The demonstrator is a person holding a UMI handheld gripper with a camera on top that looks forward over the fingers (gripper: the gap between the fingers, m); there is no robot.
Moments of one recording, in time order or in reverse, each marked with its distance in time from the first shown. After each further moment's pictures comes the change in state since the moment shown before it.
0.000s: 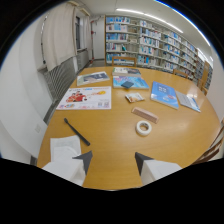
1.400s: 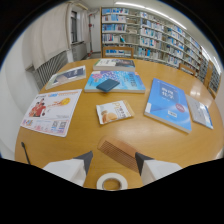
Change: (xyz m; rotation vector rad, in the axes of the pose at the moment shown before) arm 0.133 -0.092 0.214 -0.078 -0.018 -0.015
